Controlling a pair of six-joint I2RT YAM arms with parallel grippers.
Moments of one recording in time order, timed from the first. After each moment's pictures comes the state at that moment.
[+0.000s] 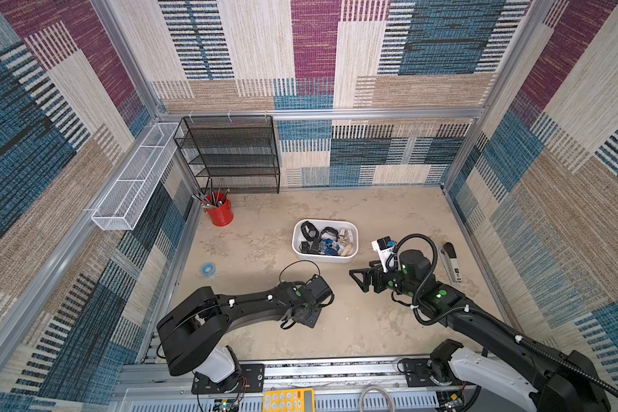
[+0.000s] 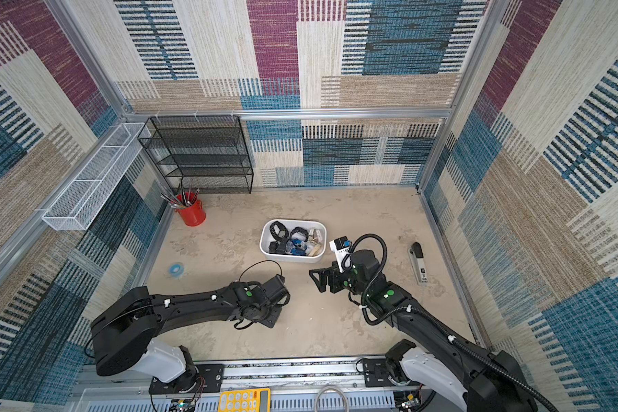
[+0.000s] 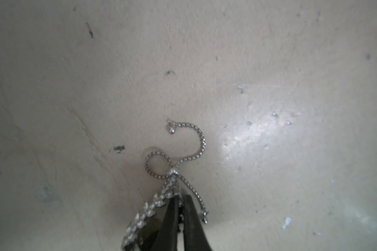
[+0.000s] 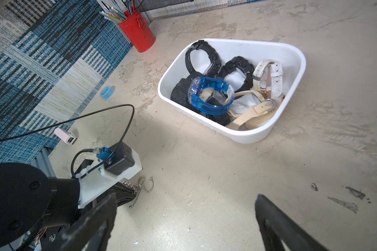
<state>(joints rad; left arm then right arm) -0.99 1.53 0.79 -0.58 -0.16 -0.50 0.56 0.96 0.54 -0.08 -0.26 0.36</state>
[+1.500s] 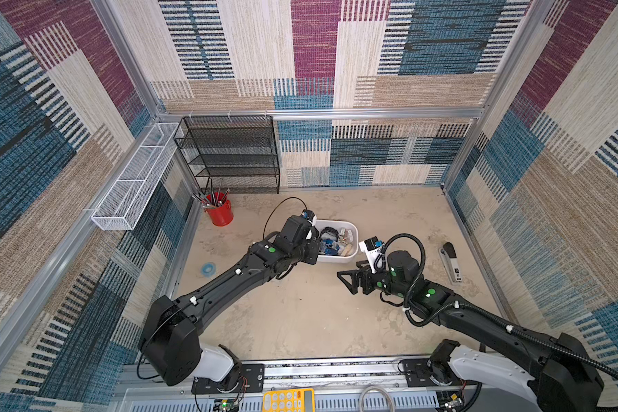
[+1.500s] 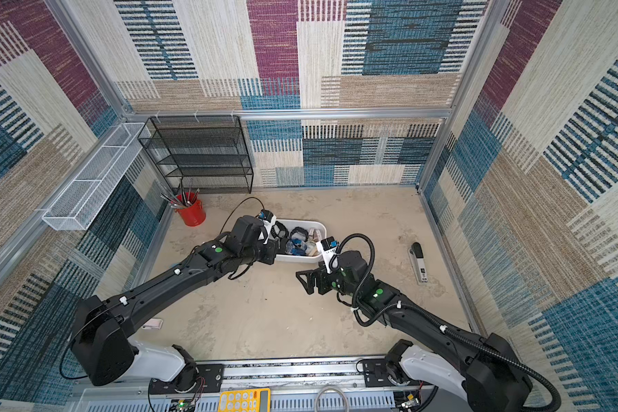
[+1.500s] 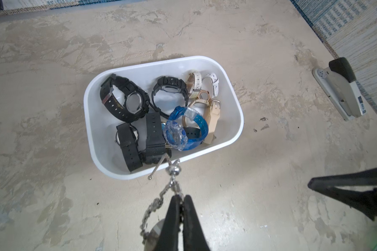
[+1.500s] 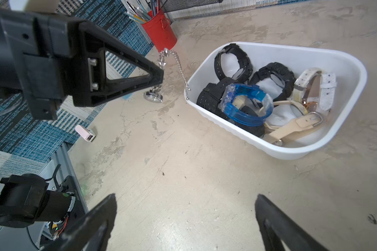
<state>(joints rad) -0.67 1.47 1.16 -0.44 -0.06 -0.28 0.70 1.04 0.58 0.01 -0.21 0.40</state>
